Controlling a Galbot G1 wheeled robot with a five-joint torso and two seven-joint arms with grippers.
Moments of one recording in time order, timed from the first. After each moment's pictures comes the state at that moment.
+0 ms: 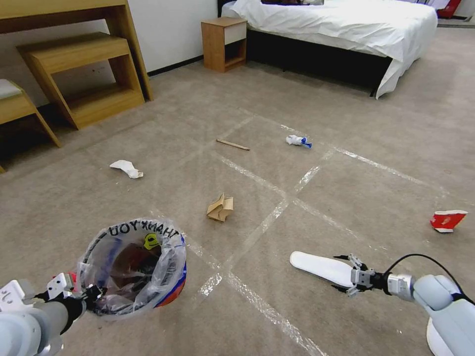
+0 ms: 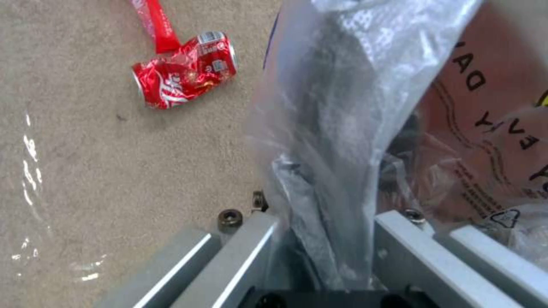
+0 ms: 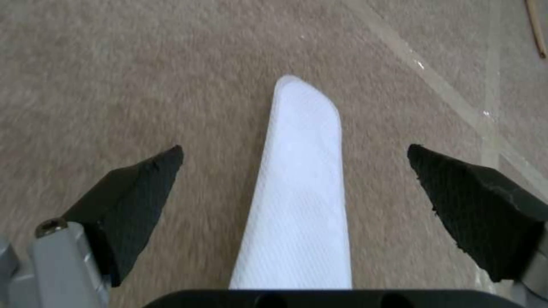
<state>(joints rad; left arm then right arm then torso) 1.71 -1.07 -1.00 -2.33 -1.77 0.71 -1.00 -1.02 0.85 0.33 1.07 -0.23 0.64 -0.75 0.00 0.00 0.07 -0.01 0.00</state>
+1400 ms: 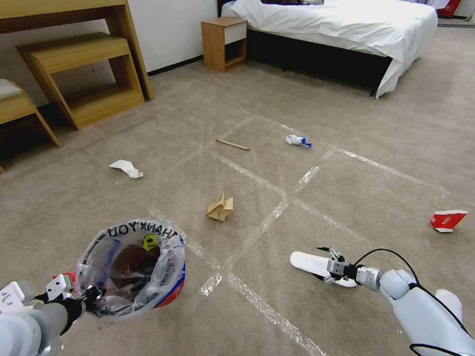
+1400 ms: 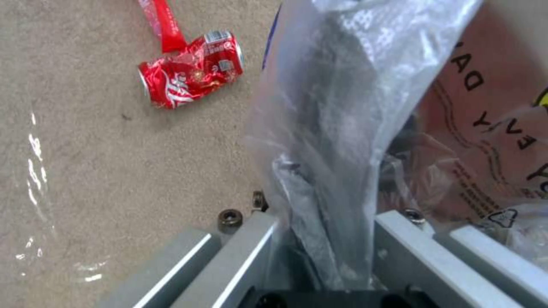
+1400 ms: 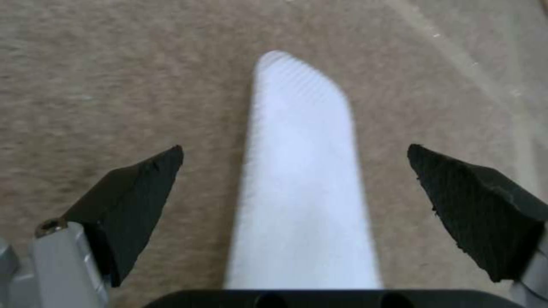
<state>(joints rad) 1.71 -1.08 -0.99 -2.31 -1.75 0.71 -0.99 -0.84 1.00 0.26 0.79 -0.37 0.67 -0.62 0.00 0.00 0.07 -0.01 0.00</state>
